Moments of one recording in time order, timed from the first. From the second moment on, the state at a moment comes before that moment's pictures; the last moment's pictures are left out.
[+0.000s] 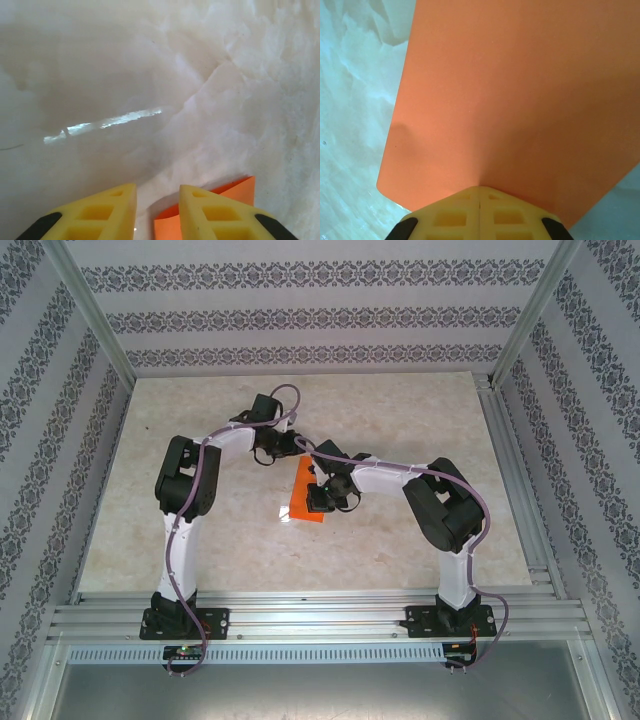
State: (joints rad) left arm -0.32 2.23 1.60 -0.36 0.51 -0.39; right arm 0.69 1.98 1.23 -0.48 -0.36 0.50
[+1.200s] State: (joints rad) left arm -0.41 2.13 1.38 -0.26 0.57 -0.41; right arm 0.69 1.98 1.23 -0.48 -0.34 0.50
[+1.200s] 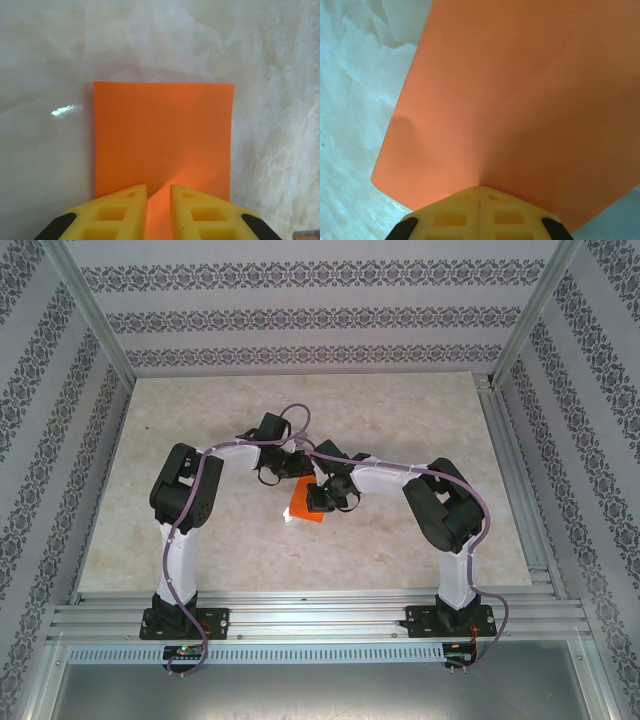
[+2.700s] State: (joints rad) left arm -0.22 1.79 1.30 -0.34 0.48 -0.35; right arm 0.69 1.94 1.27 -0.60 -0.29 0.48
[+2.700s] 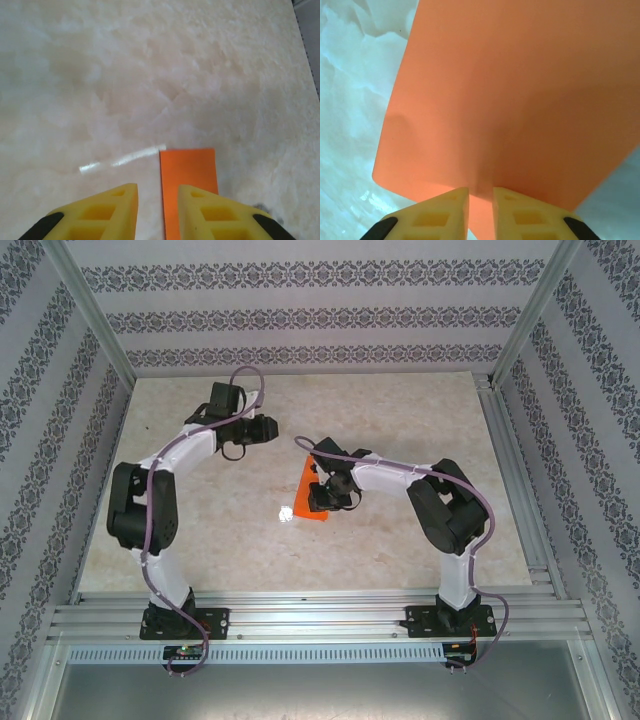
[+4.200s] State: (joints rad) left arm -0.45 1.87 1.08 -0.16 0.52 -0.48; right arm 0.48 2.29 1.74 -0.57 -0.49 0.48
